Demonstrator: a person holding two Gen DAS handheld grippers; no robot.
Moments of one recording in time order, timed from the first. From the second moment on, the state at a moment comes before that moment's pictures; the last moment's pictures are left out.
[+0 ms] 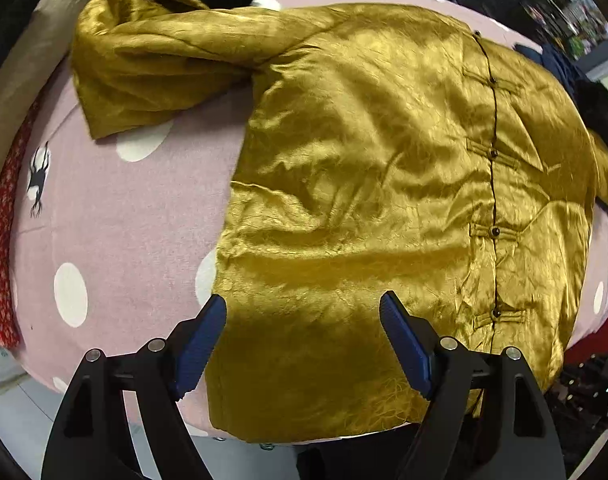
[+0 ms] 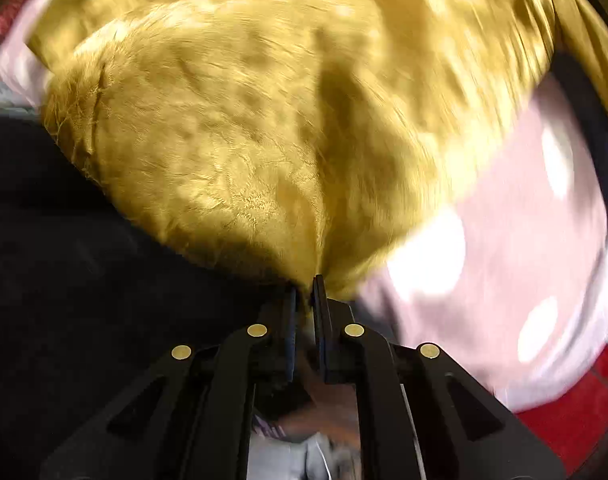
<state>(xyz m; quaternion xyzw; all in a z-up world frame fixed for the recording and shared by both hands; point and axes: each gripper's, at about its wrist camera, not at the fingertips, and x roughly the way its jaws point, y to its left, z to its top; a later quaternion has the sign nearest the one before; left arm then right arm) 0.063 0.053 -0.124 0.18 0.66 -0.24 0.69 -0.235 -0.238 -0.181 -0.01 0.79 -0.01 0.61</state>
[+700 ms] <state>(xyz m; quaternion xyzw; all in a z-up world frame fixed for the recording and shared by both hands) -0.005 0.029 -0.212 0.28 0.67 -0.25 0.64 -0.177 -0.269 -0.223 0.11 0.76 -0.06 0.63</state>
